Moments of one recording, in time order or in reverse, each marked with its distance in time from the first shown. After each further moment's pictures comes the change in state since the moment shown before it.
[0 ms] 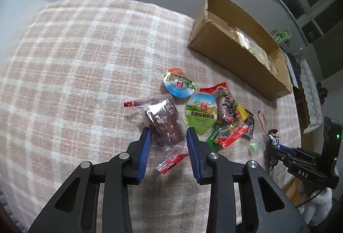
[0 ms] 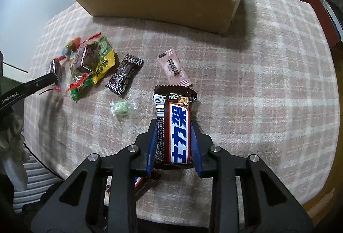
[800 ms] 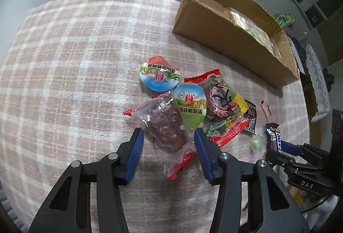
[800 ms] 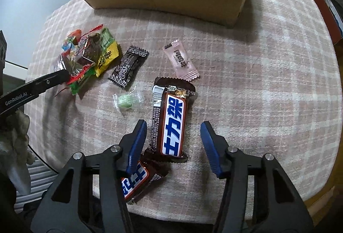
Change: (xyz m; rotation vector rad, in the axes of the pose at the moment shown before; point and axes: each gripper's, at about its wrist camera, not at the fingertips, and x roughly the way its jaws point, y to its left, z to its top) left arm 0.038 -0.037 0.005 0.050 0.074 0.050; right arm 0.011 0.010 -0.001 -0.001 0.042 -0.004
